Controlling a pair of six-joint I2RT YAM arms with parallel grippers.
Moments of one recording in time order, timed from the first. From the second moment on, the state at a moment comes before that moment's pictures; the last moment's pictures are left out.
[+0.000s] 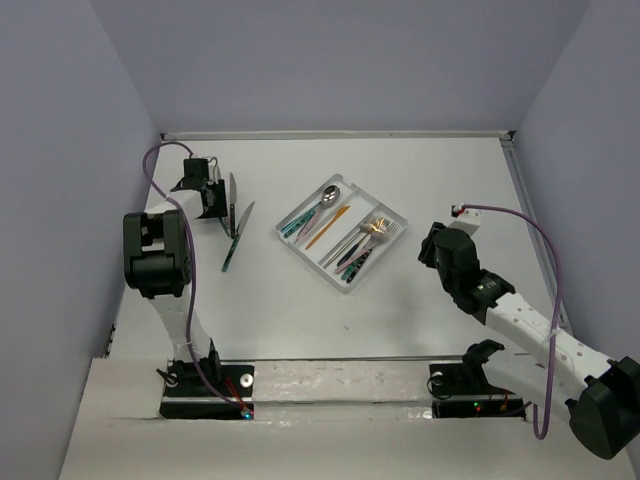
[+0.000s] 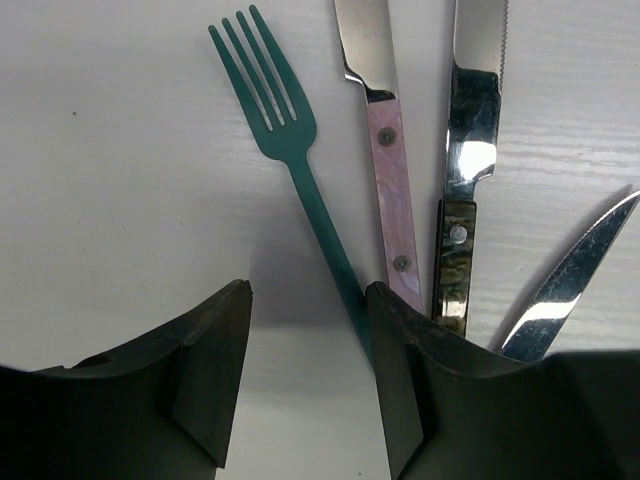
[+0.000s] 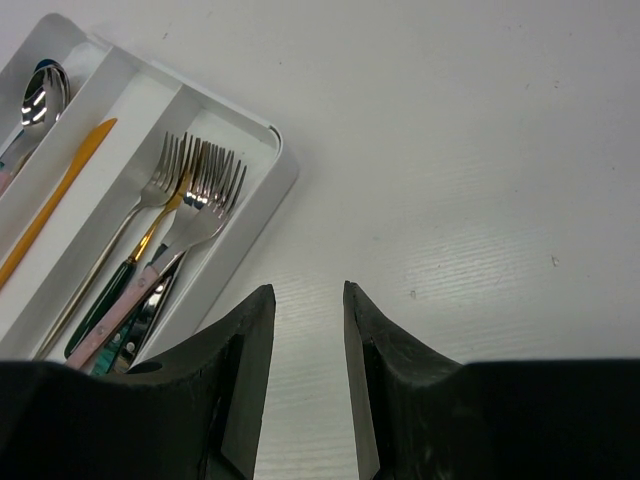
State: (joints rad) left arm 0.06 1.91 1.22 -0.22 -0.07 -0.01; right arm 0.54 0.90 0.55 -0.14 0.54 0.50
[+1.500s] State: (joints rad) left arm -0.61 1.60 1.40 -0.20 -0.01 0.05; right arm 0.54 0.93 0.55 -0.13 0.54 0.50
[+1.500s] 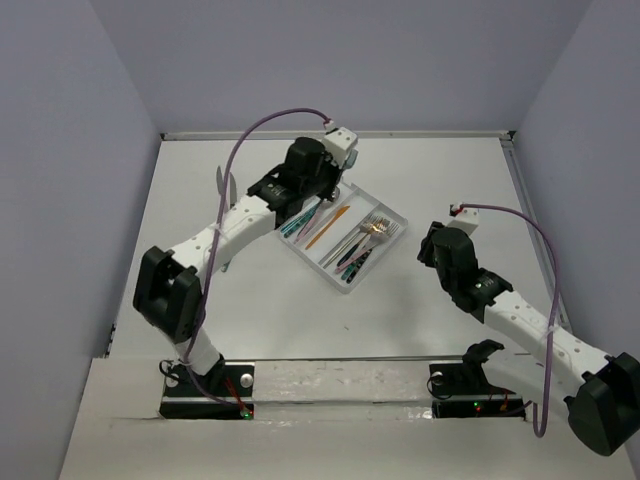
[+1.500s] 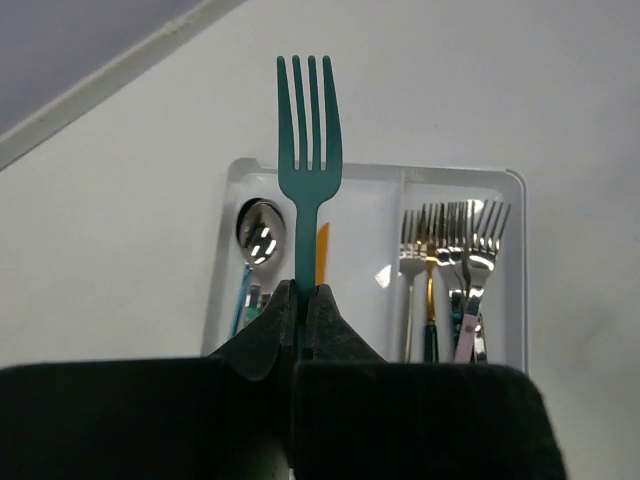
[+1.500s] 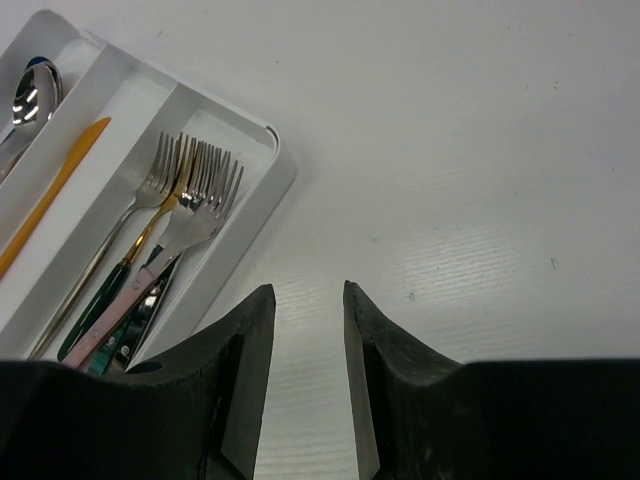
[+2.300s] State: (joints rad) left arm -0.84 2.05 1.60 -0.44 0.05 -0.03; right arm 0.54 0.88 0.55 -0.12 0.56 0.50
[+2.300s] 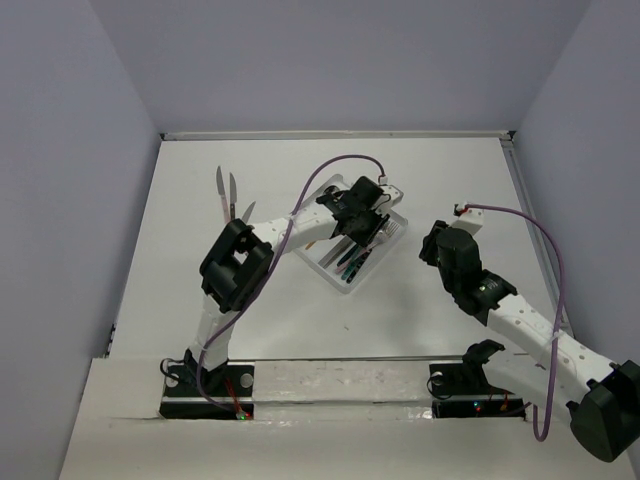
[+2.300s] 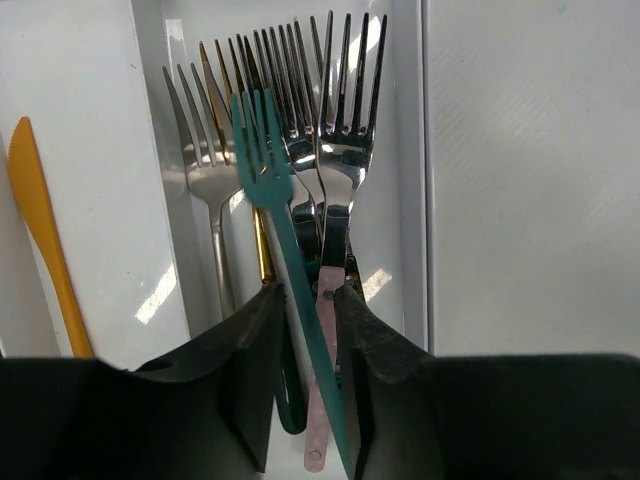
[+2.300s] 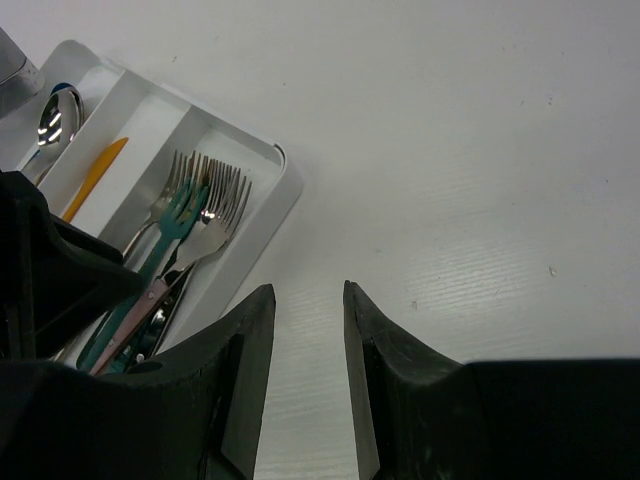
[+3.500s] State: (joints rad) left arm -0.04 1.56 1.05 -0.43 -0.01 0.21; right arm 0.54 0.90 0.55 -0.12 0.55 0.50
